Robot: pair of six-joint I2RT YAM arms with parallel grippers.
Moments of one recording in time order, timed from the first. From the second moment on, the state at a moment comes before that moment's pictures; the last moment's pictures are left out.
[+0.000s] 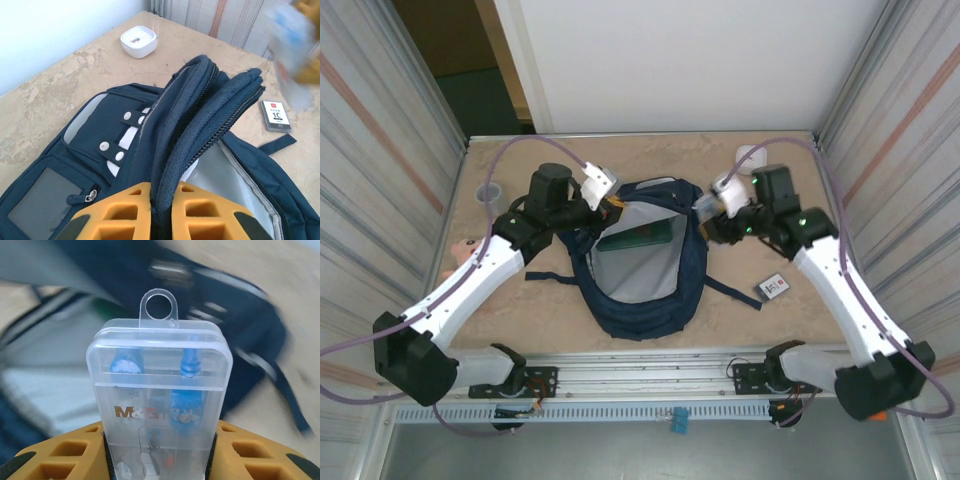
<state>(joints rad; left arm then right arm) -0.52 1.26 1.13 -0.35 0.38 0.16 0.44 1.12 1.15 -0.79 -0.34 -0.31</state>
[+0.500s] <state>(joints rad) -0.50 1.27 1.13 -0.34 0.48 0.15 0.94 1.49 1.13 -0.64 -0.01 -0.78</state>
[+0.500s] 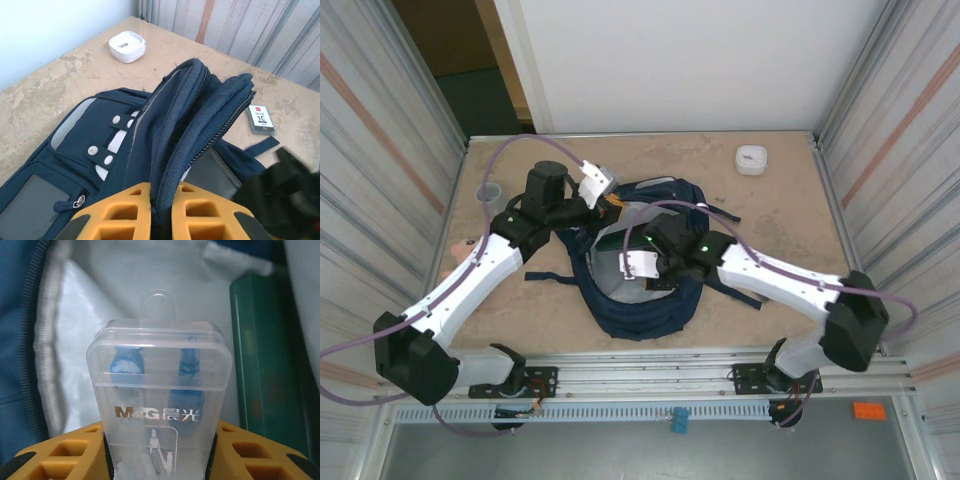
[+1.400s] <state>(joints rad) -0.52 1.27 1.13 -0.35 0.49 0.21 0.79 1.35 1.14 -0.59 -0.08 -0.68</state>
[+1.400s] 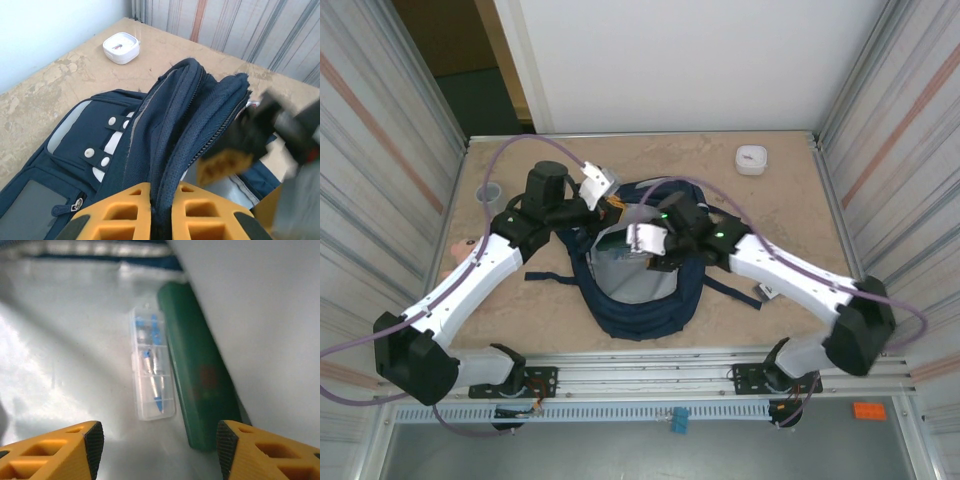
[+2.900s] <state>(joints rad) -0.14 1.01 0.74 -0.44 0.41 0.35 1.00 1.63 1.23 -0.75 -0.15 -0.64</state>
